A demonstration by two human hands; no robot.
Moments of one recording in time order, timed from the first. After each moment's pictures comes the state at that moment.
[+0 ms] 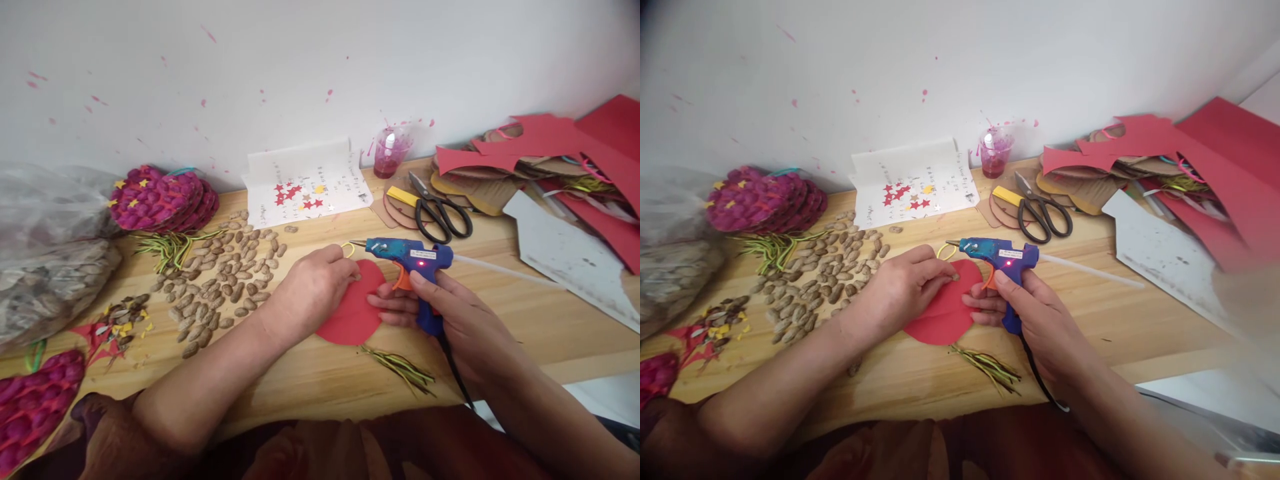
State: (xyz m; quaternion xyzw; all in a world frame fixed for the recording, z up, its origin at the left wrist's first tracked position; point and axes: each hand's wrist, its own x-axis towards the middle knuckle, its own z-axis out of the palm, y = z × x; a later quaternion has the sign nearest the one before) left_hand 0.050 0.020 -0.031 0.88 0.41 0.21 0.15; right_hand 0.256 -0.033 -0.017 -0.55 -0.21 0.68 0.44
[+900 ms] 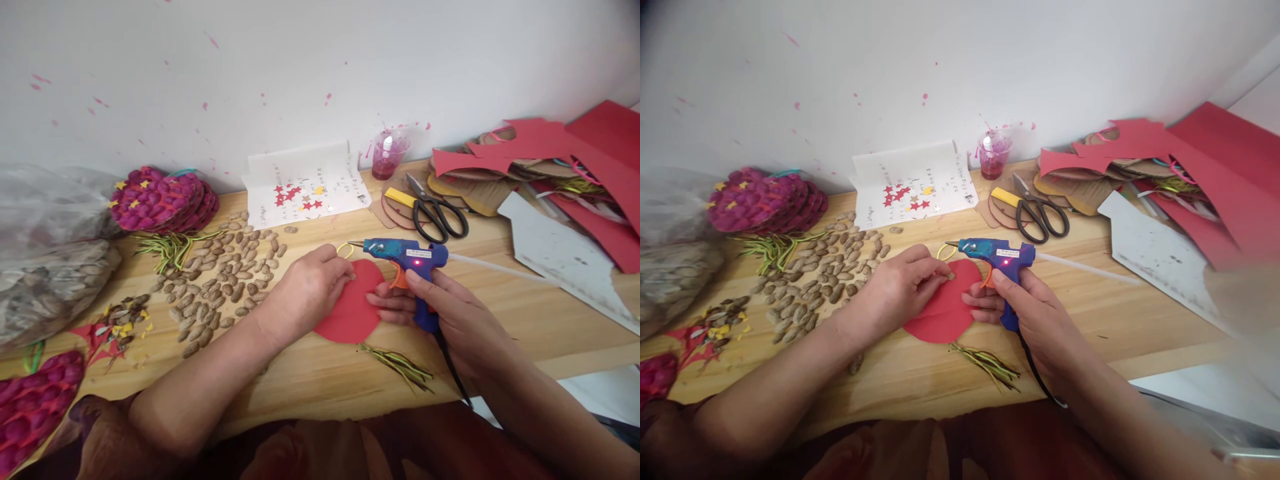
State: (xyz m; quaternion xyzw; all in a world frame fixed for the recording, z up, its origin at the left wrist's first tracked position) left_hand 0.045 0.018 -0.029 0.87 0.41 0.23 0.16; right_hand 0.253 -0.030 -0.016 -0.57 -0.22 0.67 0.43
